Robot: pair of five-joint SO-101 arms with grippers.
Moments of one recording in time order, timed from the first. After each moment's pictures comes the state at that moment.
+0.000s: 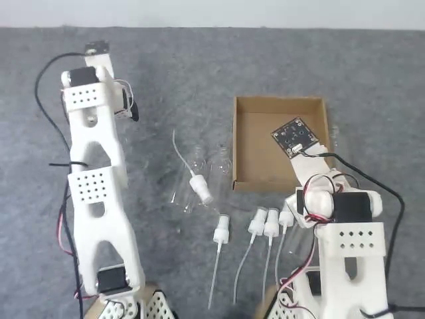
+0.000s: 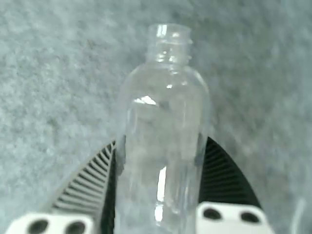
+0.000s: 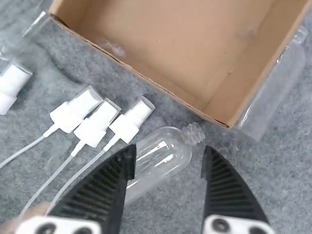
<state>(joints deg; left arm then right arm) -17.4 63.6 -68.6 98.4 3.0 -5.1 -51.8 45.0 83.7 28.9</state>
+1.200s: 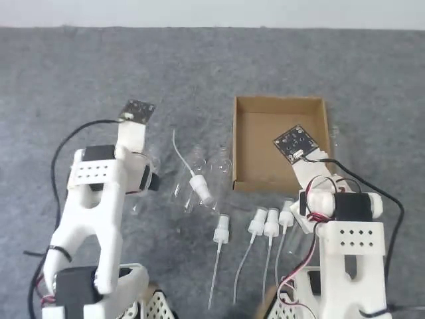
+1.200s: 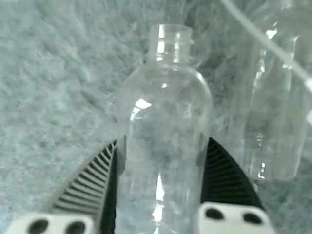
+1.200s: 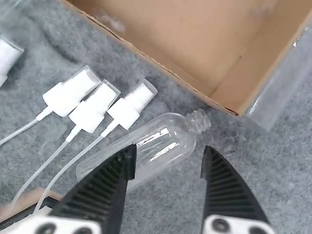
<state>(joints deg) -10.2 -17.3 45.0 65.9 -13.4 -2.5 -51.8 48.7 83.7 32.7</state>
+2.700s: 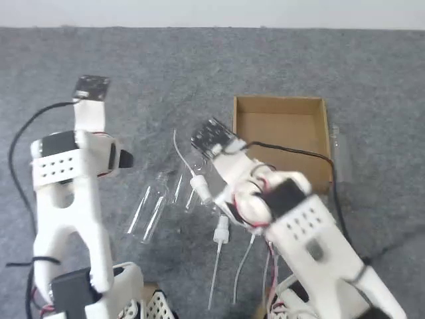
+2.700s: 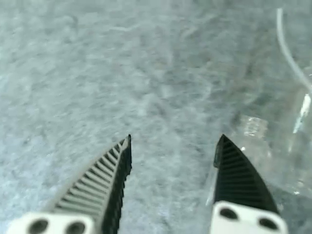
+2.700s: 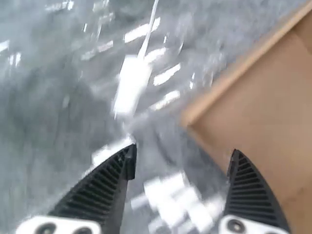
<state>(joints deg) -21.6 -18.3 31.1 72.5 -15.0 -38.7 -35.1 36.0 70.2 9.0</state>
